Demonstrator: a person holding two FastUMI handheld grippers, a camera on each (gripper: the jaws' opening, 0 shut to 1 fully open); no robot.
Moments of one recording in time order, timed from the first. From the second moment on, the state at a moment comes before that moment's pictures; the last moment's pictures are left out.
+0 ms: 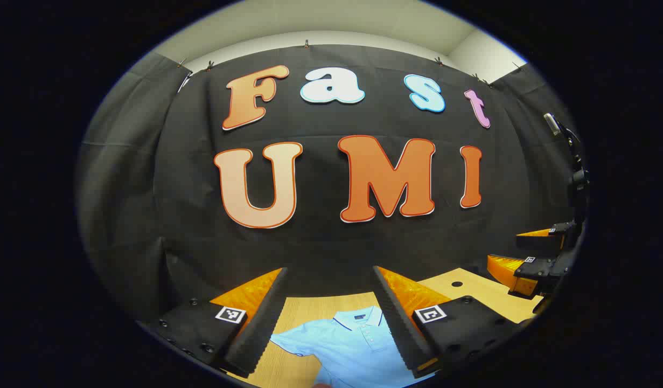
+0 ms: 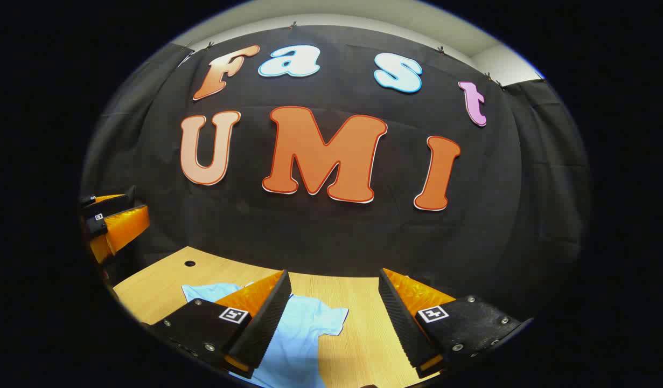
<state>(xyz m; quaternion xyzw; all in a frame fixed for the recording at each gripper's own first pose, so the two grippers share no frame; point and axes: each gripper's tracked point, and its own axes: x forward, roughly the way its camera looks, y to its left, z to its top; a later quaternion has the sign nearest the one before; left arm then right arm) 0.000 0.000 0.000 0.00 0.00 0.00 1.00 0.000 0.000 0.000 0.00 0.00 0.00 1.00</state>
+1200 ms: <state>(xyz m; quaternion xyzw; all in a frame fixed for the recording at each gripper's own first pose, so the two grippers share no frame) 0.009 0.020 -0.006 0.03 -0.03 -0.03 1.00 0.036 0.011 -0.075 -0.01 0.15 -0.03 0.99</state>
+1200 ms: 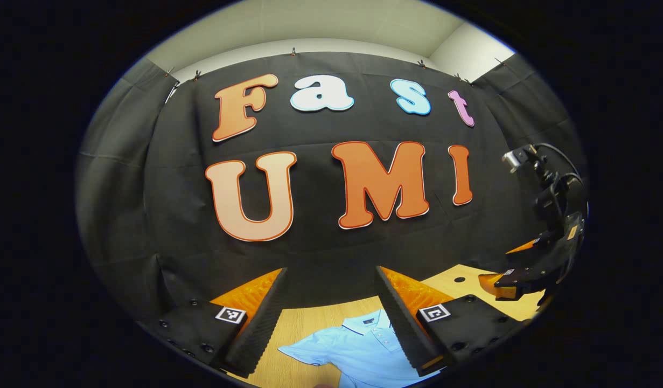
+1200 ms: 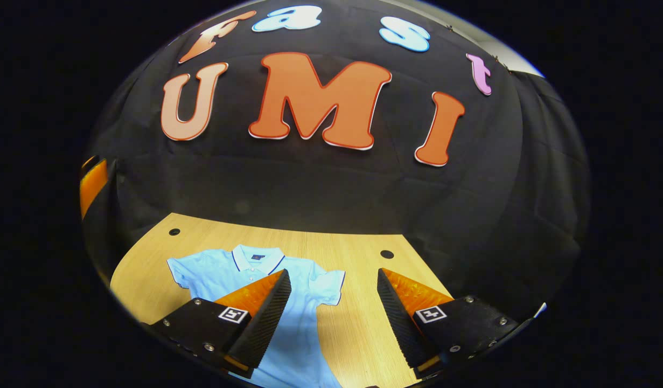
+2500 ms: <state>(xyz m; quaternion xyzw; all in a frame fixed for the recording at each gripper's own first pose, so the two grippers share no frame) 0.001 0.029 -0.077 0.05 0.13 0.17 0.98 0.209 -0.007 -0.313 0.00 0.47 0.05 0.88</state>
